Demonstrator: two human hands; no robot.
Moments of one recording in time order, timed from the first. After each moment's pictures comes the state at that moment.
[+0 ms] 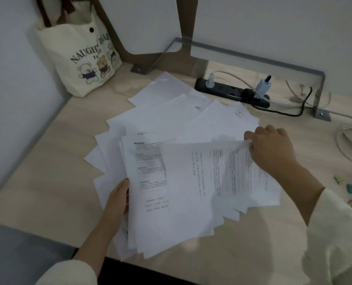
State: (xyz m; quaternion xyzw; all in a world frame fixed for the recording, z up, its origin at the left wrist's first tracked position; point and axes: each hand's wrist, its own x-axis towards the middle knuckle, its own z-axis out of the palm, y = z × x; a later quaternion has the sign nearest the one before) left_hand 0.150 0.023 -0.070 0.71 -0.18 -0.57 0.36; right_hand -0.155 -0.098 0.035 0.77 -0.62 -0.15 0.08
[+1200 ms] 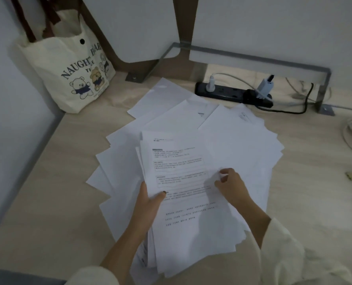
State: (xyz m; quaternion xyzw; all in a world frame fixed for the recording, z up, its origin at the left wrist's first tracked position) left_hand 0.136 -0.017 -0.072 0.63 -0.33 -0.59 0.37; right_hand -0.079 -0.066 -0.073 0.46 -0.79 0.09 -0.40
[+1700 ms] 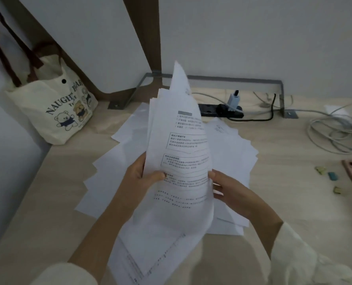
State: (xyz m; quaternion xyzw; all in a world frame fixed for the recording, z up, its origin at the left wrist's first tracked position) left_hand 0.123 -0.065 0.048 0.48 -0.51 -0.59 0.40; right_hand -0.115 -0.054 -0.014 0.35 -0.55 0.30 -0.70
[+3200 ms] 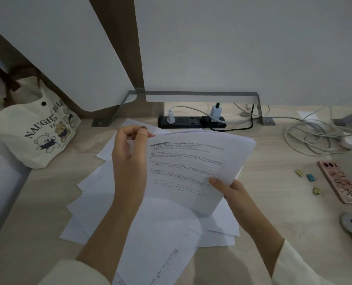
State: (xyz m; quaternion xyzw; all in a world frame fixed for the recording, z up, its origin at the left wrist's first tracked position) left_hand 0.079 -0.103 0.106 0.50 -0.48 -0.42 0.58; right_hand -0.111 -0.041 0.037 0.33 -0.60 0.48 -0.55
